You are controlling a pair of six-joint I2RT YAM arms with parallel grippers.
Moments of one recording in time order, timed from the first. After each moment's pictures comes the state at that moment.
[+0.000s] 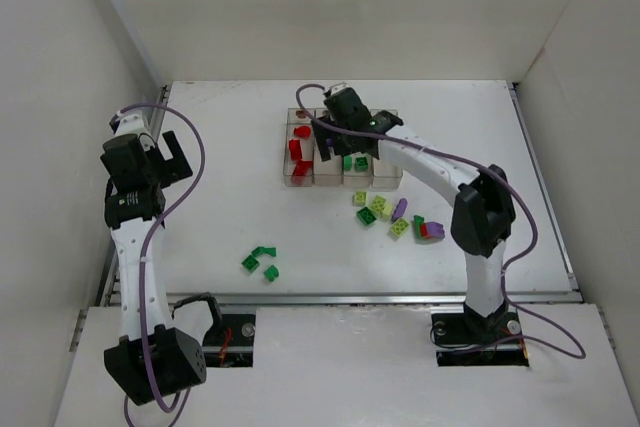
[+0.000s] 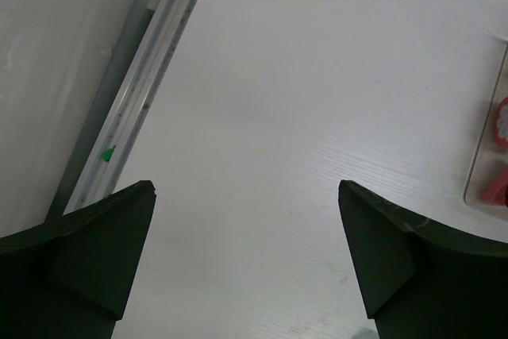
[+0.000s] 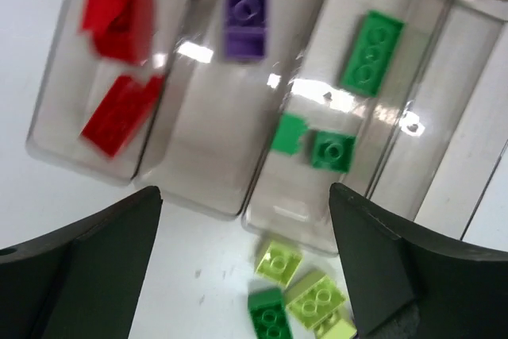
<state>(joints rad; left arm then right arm) 0.30 0.98 0.98 -0.53 -0.01 -0.08 0.67 2.01 1.82 -0.64 0.28 0.26</state>
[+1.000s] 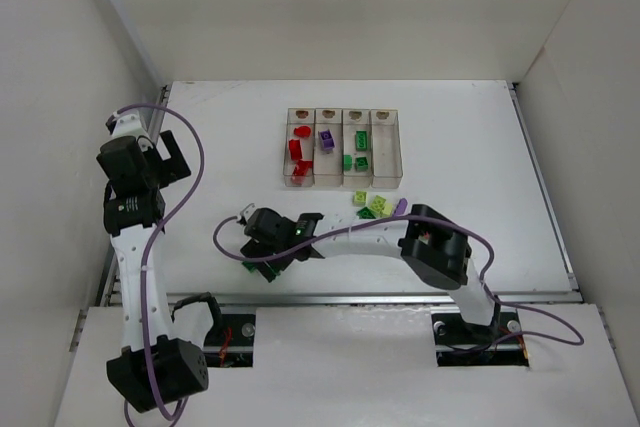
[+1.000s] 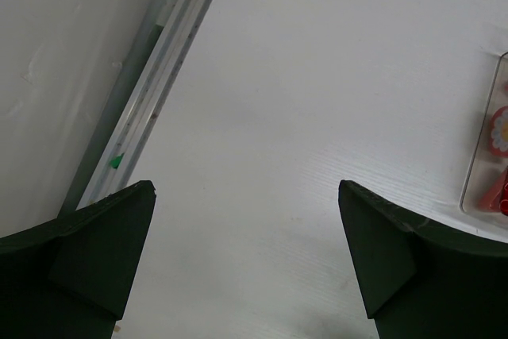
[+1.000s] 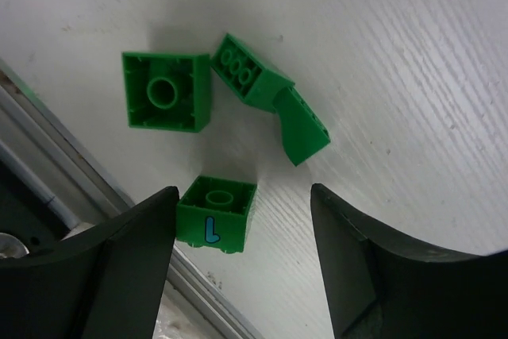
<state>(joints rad) 0.30 0.94 0.98 -0.52 -0.02 -0.08 1.24 2.10 1.58 -0.46 0.07 0.35</state>
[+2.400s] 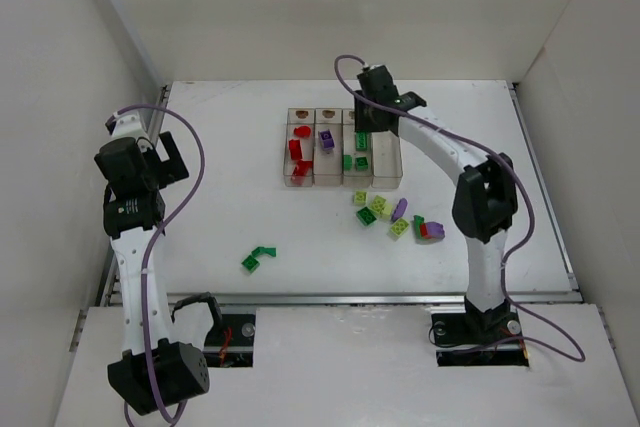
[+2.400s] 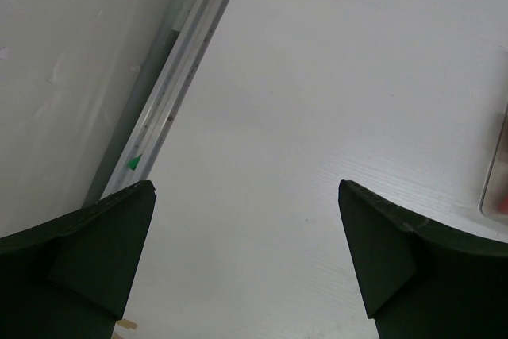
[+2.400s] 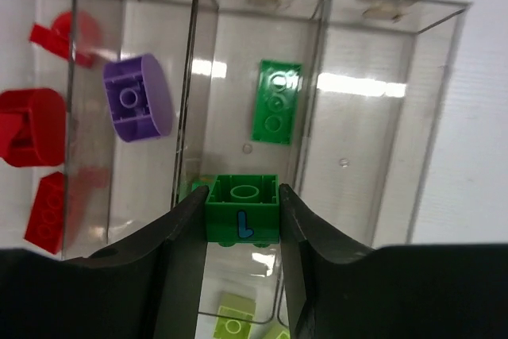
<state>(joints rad) 0.30 0.92 0.97 -0.52 -0.05 -0.05 0.50 2.05 1.88 -0.60 0.22 0.34</state>
